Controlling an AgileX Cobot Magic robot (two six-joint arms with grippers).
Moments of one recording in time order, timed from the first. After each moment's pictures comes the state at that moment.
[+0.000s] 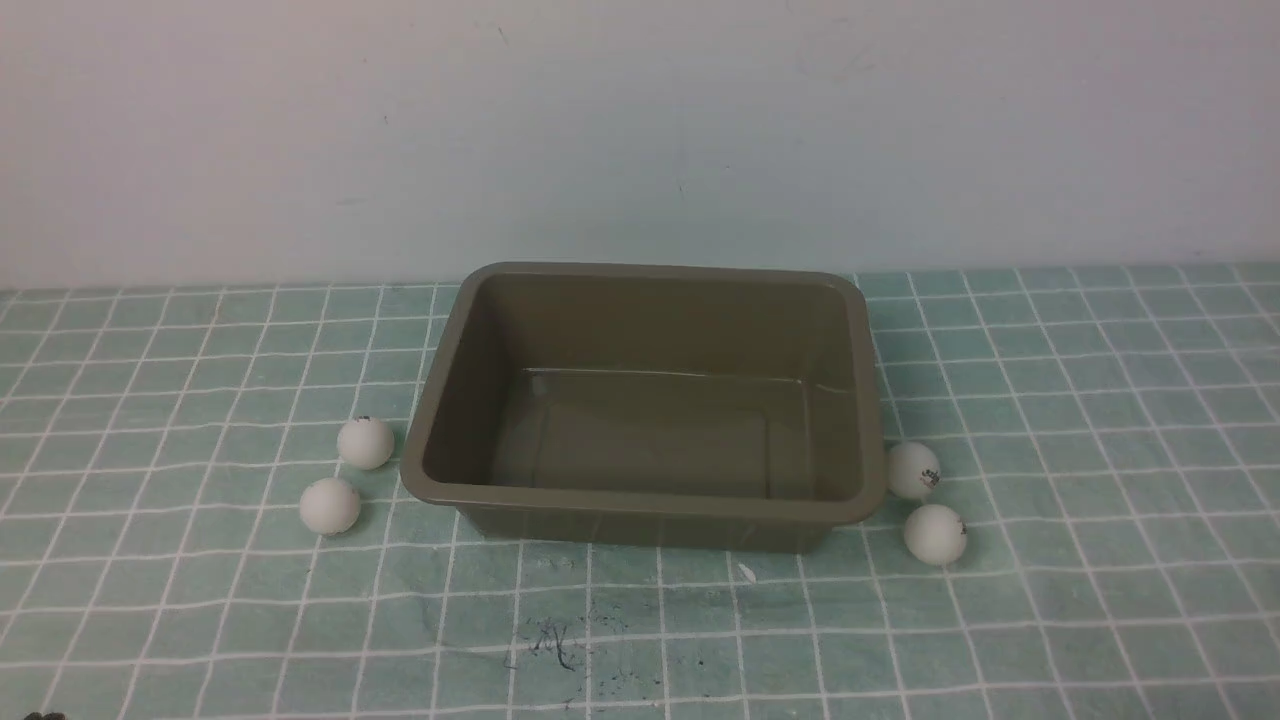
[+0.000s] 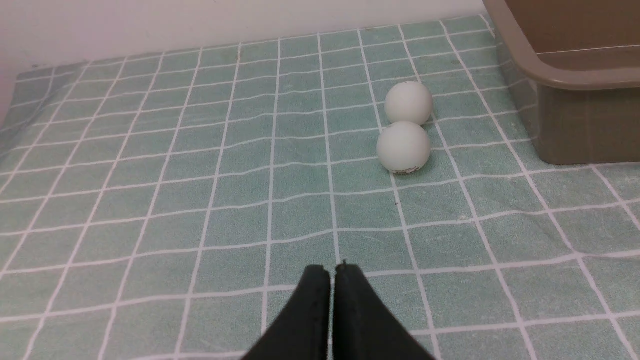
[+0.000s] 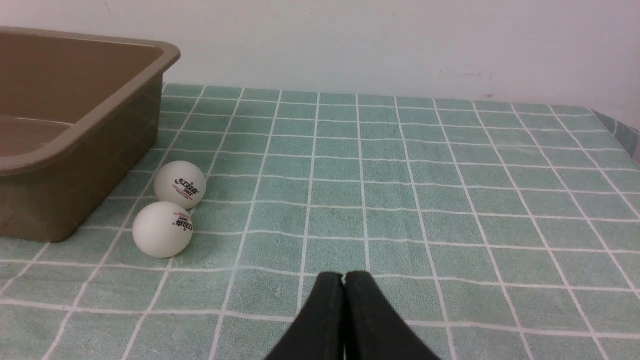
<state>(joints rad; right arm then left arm) 0.02 -0.01 0.02 -0.05 0.40 0.07 0.05 -0.01 0.02 -0.11 0.38 0.17</state>
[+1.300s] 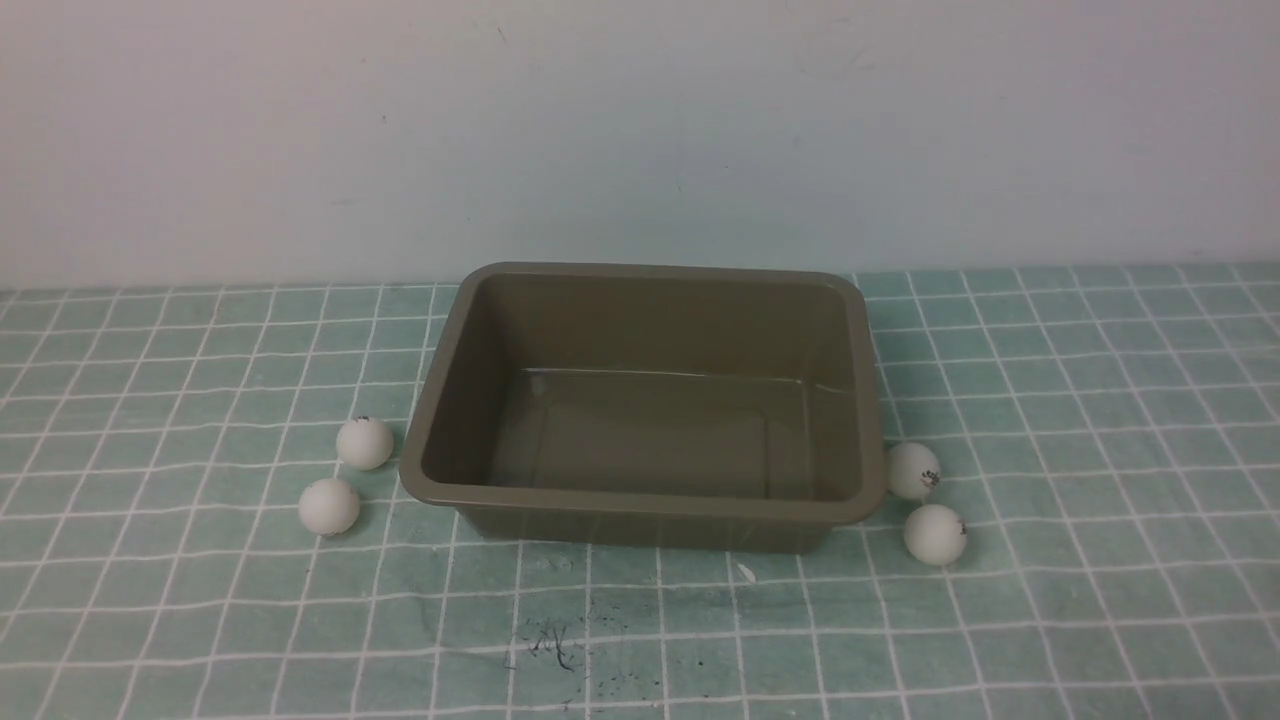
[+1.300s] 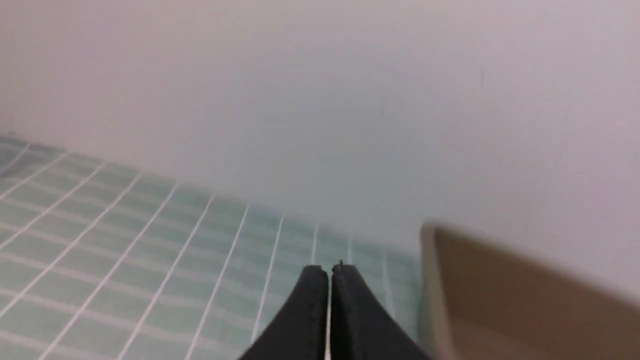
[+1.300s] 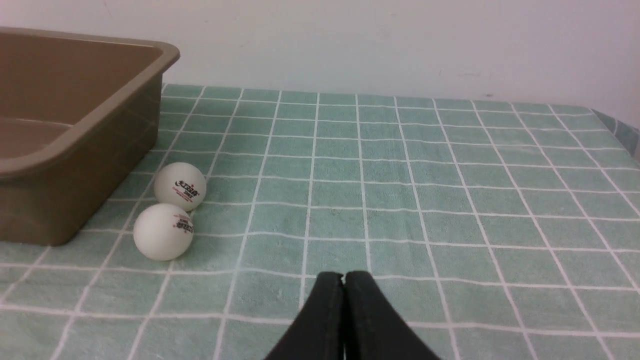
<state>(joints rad) 0.02 -0.01 0.02 -0.01 0.38 0.08 0.05 -0.01 0.03 -0.45 -0.07 -0.01</state>
